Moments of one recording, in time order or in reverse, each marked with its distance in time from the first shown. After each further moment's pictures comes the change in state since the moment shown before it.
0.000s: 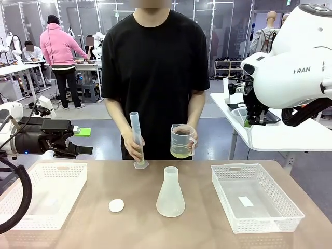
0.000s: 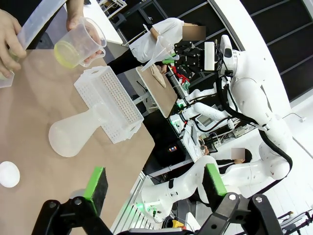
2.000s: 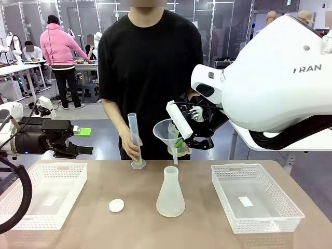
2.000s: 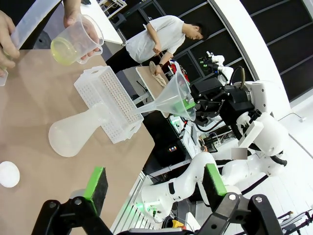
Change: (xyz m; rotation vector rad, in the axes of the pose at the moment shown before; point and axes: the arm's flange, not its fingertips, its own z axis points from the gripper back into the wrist) left arm 0.000 0.000 0.000 0.000 0.000 0.000; right arm 0.132 0.114 0.032 -0.013 -0.511 0.641
